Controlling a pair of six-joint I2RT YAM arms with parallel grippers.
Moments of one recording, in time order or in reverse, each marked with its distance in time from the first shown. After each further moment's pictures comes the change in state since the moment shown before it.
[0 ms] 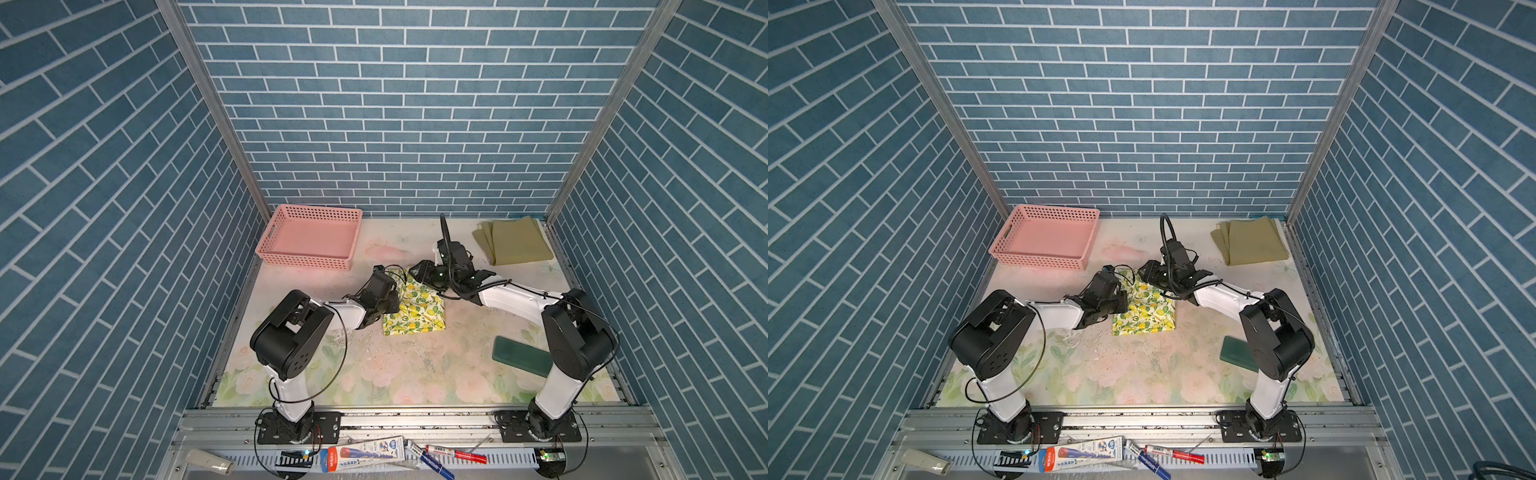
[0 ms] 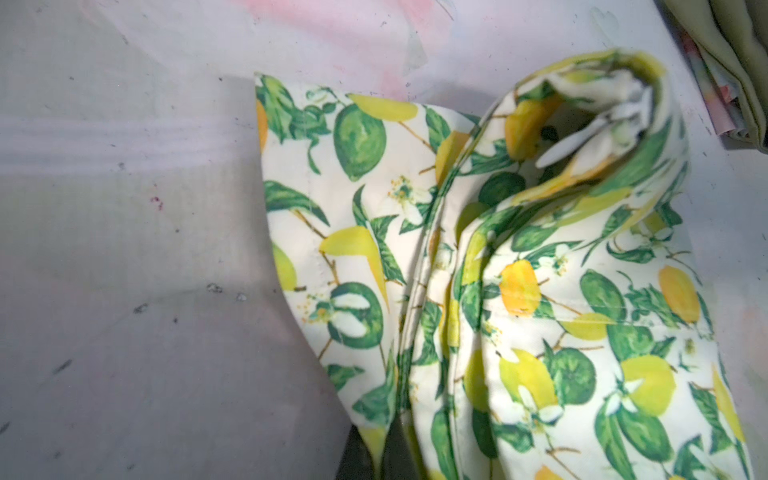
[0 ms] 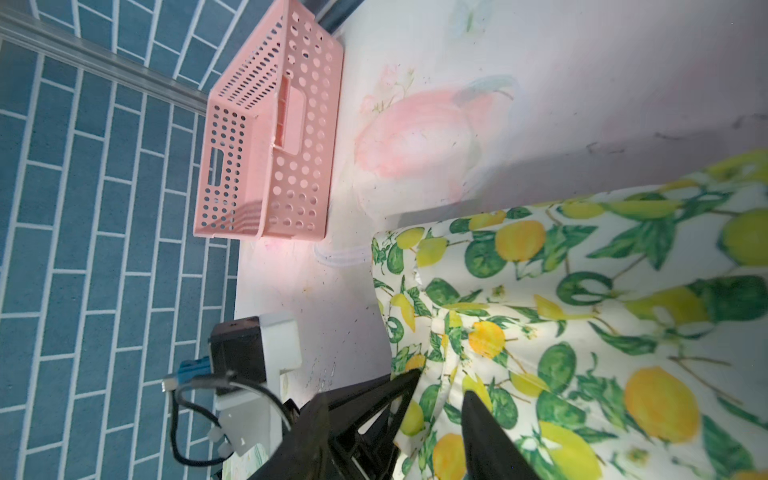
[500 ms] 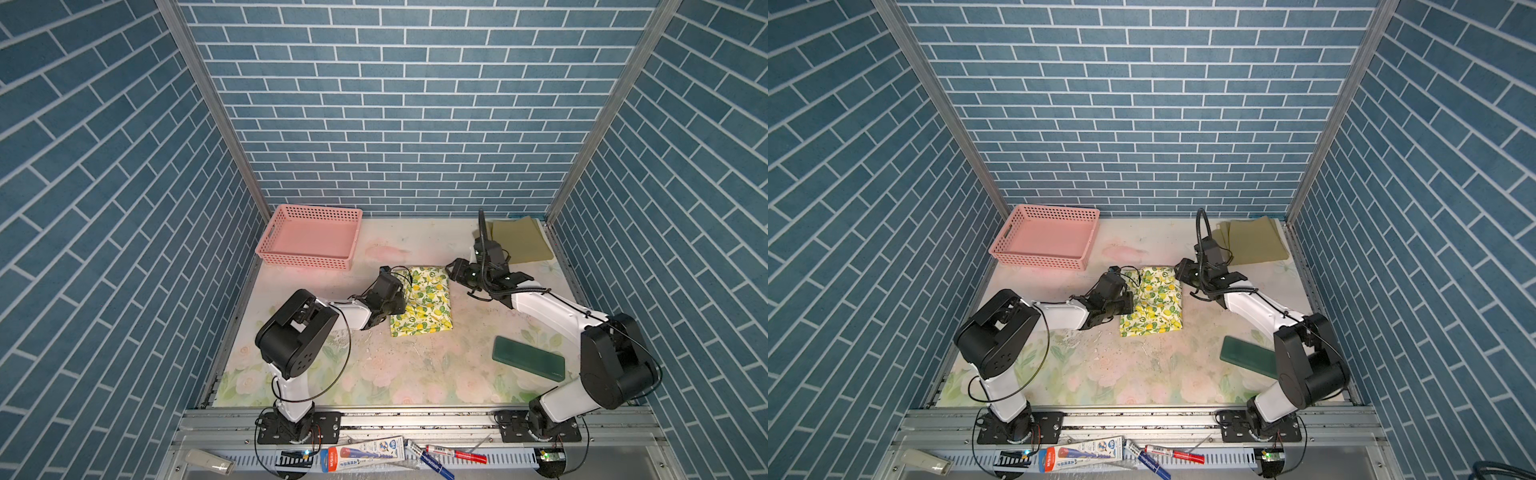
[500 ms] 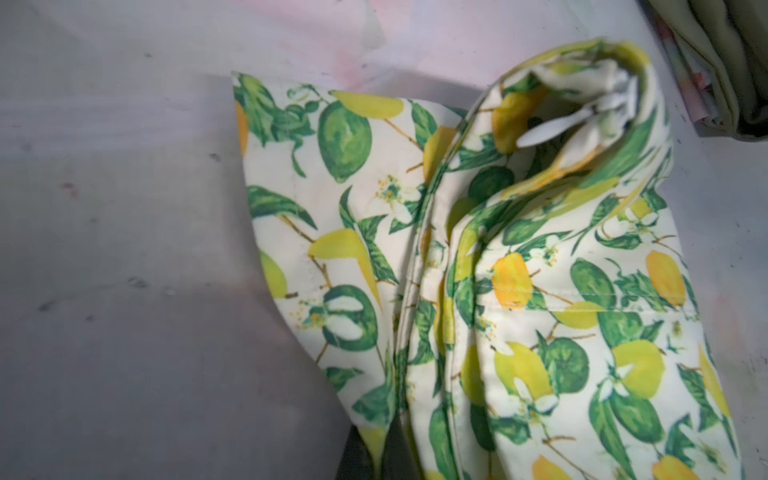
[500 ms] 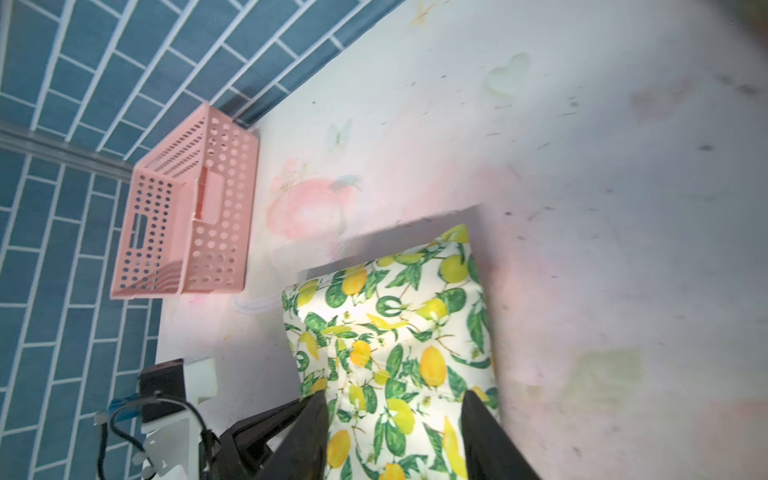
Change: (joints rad) left arm -0.063 0.048 0.056 0.001 0.002 -0.030; right arm -0.198 -0.251 -0.158 -0.159 0.106 -0.155
